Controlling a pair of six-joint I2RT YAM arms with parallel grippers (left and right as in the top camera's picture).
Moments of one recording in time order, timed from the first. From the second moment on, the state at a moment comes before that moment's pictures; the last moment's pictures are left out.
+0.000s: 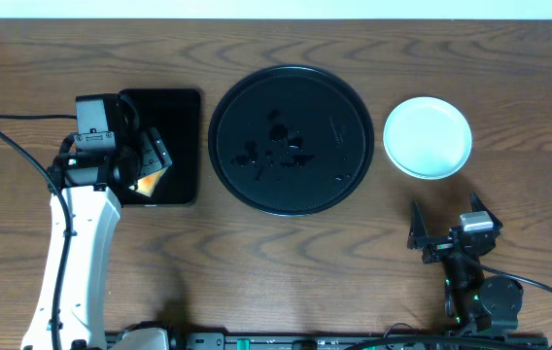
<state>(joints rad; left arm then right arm) 0.10 1.34 1.11 -0.83 -0.08 -0.33 -0.01 0.01 0.01 -0.06 -0.14 -0.04</state>
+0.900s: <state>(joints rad) 0.10 0.86 1.10 -0.85 -0.08 -0.33 -0.01 0.01 0.01 -0.06 -0.14 -0.04</state>
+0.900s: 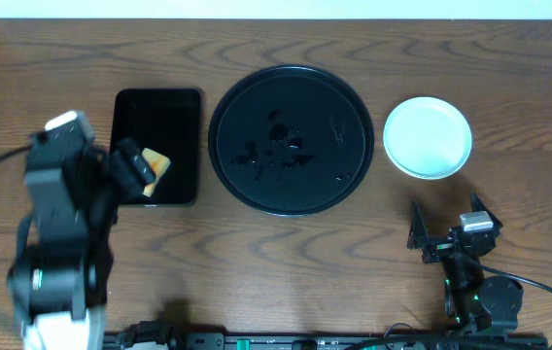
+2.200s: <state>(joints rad) 0.07 0.01 0.05 0.24 0.03 -0.46 -0.01 0.01 0.01 -0.06 -0.14 -0.04</state>
